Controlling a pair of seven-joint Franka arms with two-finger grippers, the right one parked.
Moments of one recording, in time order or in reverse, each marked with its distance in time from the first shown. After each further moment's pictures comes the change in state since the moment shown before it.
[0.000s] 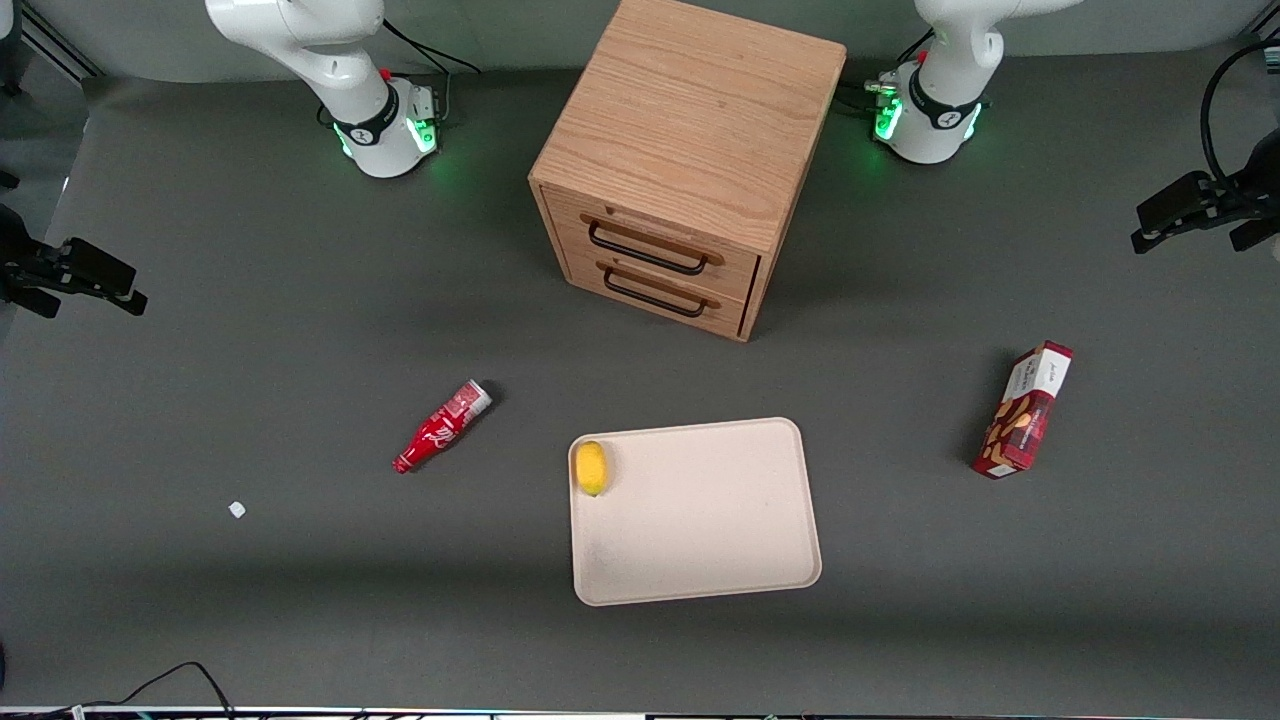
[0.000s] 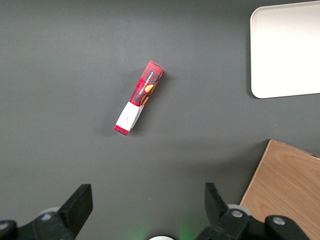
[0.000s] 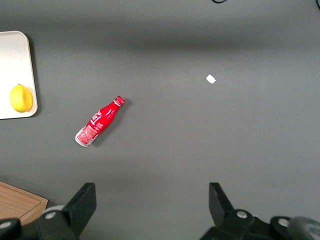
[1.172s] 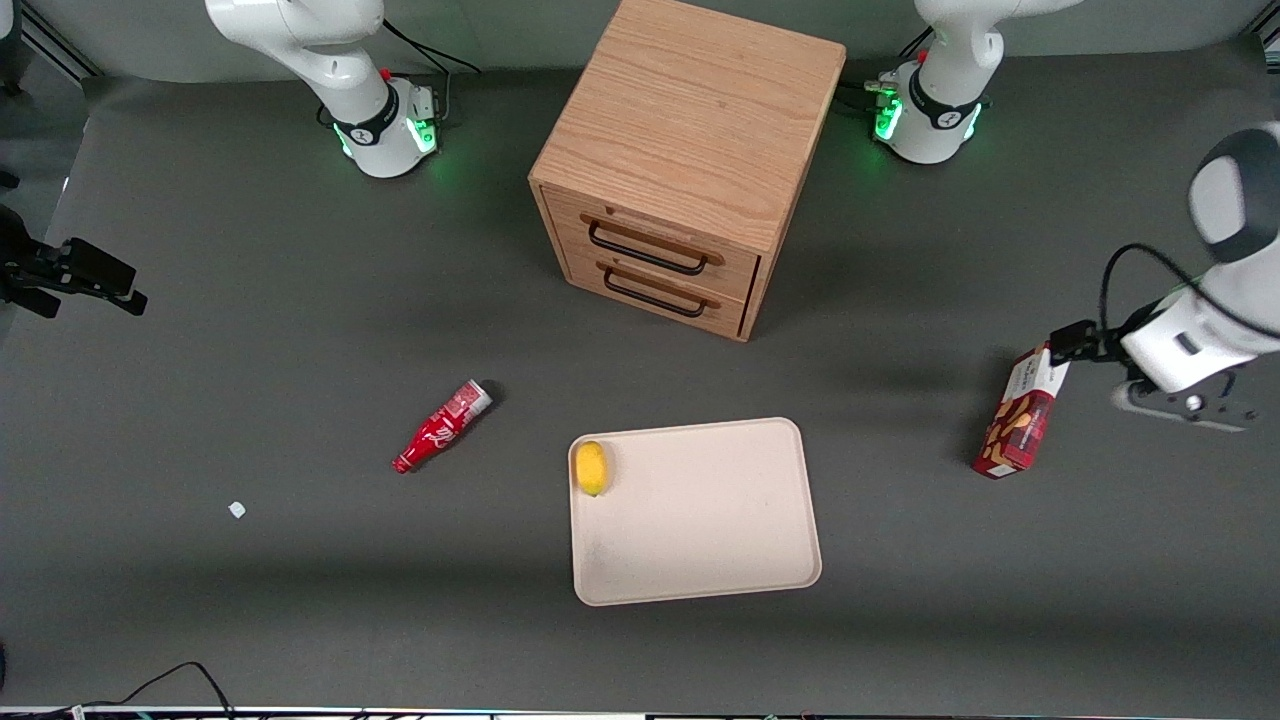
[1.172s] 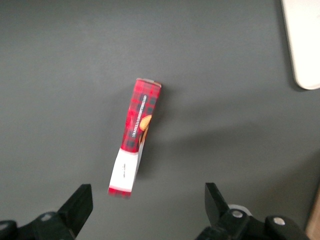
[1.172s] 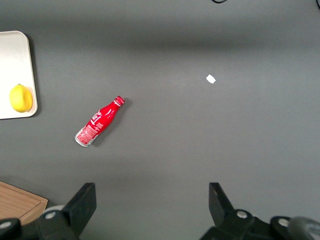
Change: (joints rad) arm 0.003 0.230 0.010 -0.311 0.022 0.506 0.260
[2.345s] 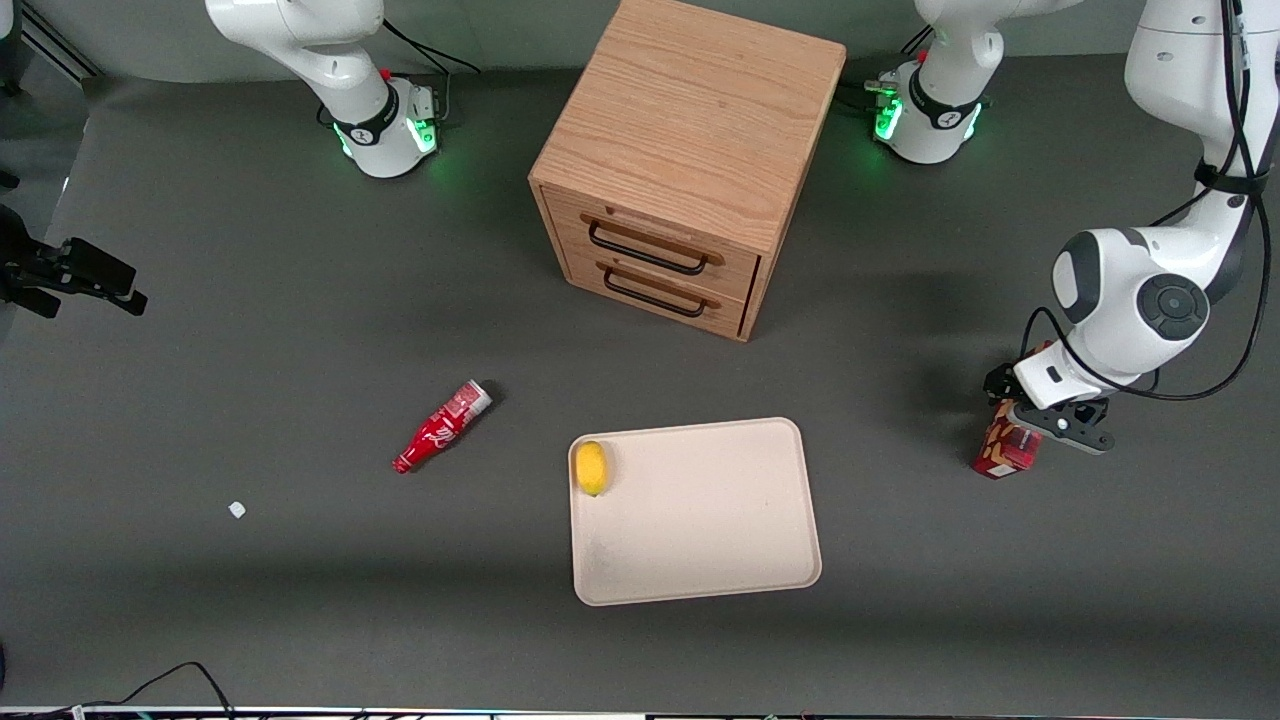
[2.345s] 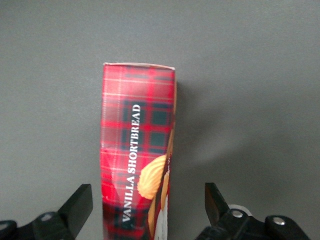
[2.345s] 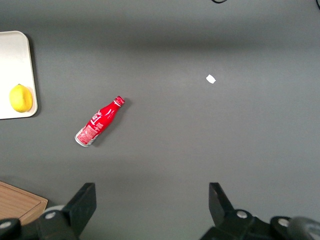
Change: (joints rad) arm 0.000 0.192 0.047 -0.289 0.094 0.614 0.164
